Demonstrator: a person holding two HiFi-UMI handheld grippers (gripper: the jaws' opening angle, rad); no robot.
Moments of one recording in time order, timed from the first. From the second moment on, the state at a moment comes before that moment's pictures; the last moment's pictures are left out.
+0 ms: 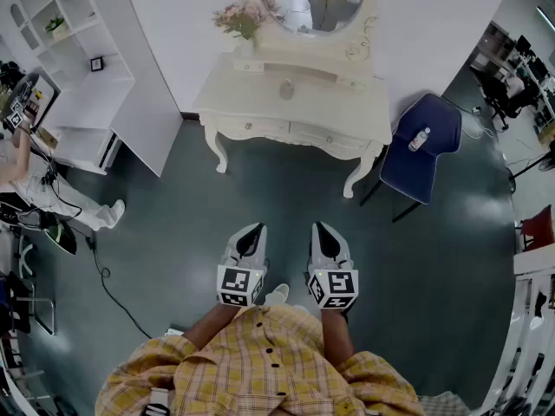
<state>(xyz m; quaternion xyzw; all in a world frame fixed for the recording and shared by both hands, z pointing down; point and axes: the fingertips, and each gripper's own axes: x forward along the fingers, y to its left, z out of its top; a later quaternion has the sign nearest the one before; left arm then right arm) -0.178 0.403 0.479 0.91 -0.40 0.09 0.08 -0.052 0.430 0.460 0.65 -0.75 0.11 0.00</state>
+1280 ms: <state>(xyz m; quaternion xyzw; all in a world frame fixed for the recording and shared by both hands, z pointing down) -0.176 0.328 0.496 0.90 -0.41 0.09 0.09 -0.055 0.359 0.482 0.63 -0.76 0.13 0.01</state>
